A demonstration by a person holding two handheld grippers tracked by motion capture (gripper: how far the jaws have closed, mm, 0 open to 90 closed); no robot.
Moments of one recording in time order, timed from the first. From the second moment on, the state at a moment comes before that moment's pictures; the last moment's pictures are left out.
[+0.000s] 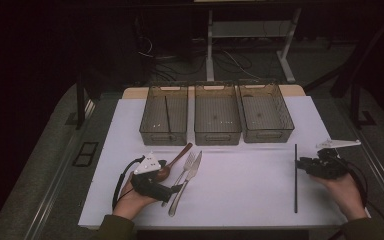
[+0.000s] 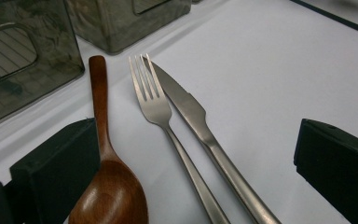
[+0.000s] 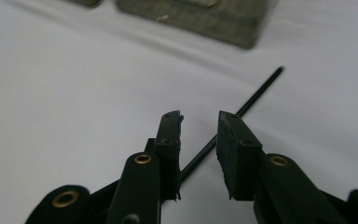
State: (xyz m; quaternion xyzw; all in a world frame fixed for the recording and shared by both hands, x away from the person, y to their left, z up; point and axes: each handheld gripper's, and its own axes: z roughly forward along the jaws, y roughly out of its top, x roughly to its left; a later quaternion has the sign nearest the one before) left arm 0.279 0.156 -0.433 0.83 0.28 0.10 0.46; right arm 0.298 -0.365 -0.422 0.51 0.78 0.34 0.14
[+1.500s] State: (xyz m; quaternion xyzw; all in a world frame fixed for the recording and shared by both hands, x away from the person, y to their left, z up) left arm 0.282 0.157 -0.432 0.83 0.28 0.11 0.47; right arm 0.386 -0.365 -0.445 0.58 0.75 0.29 0.14
